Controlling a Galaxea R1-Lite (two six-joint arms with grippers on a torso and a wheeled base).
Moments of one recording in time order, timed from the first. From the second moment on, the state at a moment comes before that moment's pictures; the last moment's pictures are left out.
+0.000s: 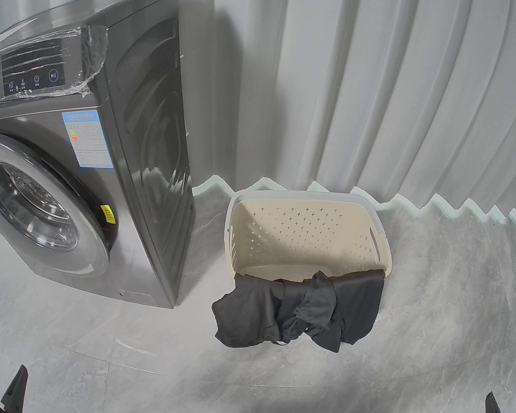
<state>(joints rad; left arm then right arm) 0.00 0.02 -0.02 0.00 -0.01 -0.03 -0.01 0.02 -0.02 0.00 0.02 0.00</state>
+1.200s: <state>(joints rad) 0.00 0.02 -0.02 0.00 -0.01 -0.03 -0.01 0.02 -0.02 0.00 0.02 0.00</state>
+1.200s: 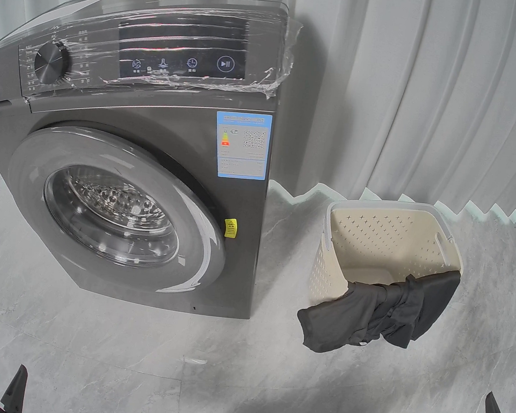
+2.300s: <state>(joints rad) 0.00 0.02 -0.02 0.00 -0.01 -0.03 -0.01 0.02 -0.02 0.00 0.02 0.00</state>
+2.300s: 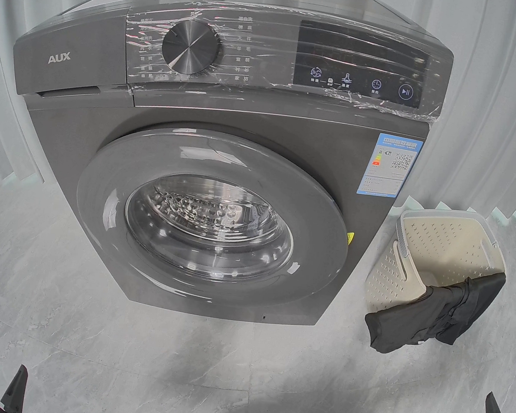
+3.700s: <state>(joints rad) 0.00 0.02 -0.02 0.00 -0.01 -0.04 -0.01 0.02 -0.02 0.00 0.02 0.00</state>
